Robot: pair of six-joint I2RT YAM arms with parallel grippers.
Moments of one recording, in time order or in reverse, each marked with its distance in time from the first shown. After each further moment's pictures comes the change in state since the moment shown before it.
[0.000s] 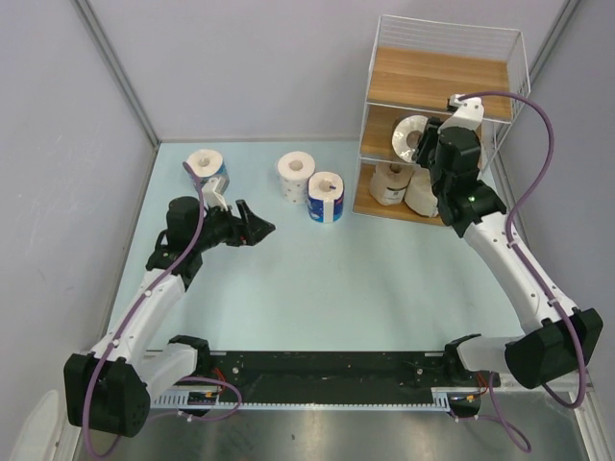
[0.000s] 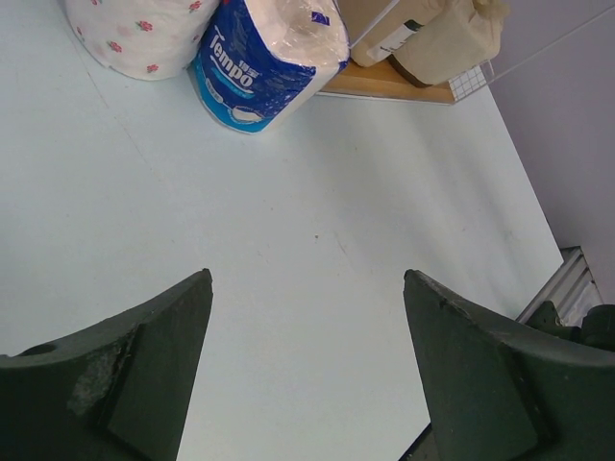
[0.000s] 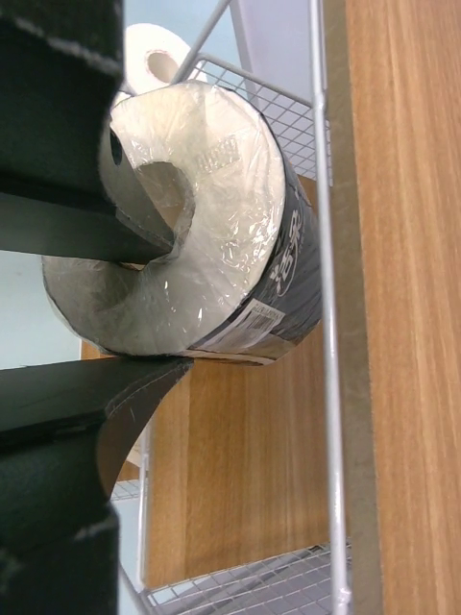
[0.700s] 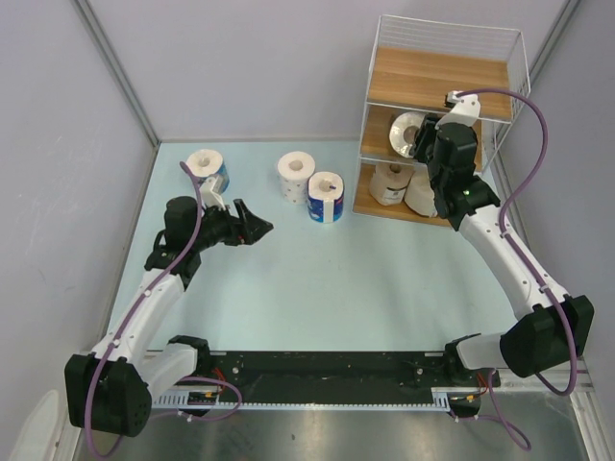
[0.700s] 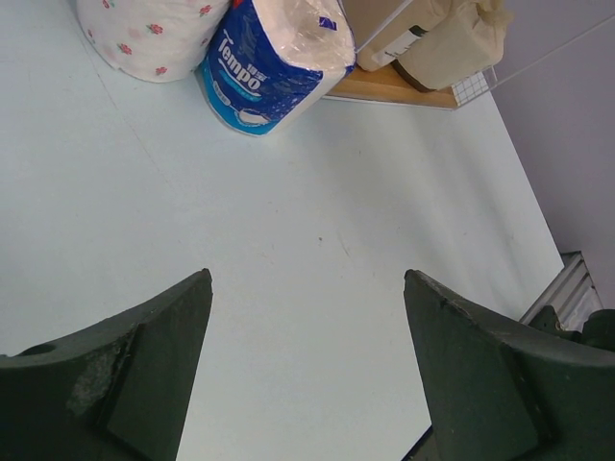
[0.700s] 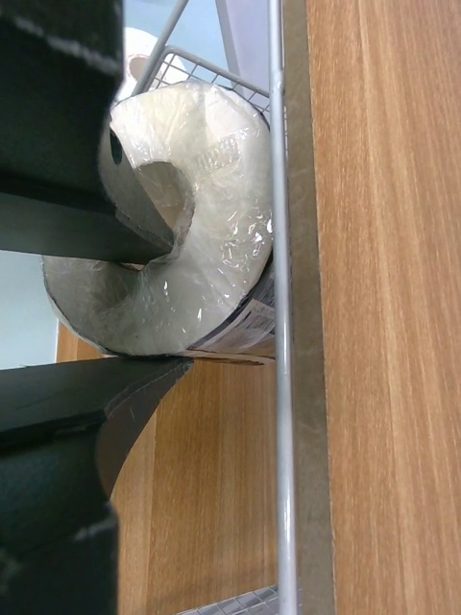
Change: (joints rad) left arm 0.021 0.000 0.000 0.000 0.009 0.000; right arm -0.029 0.068 0.000 0.095 -0.048 0.005
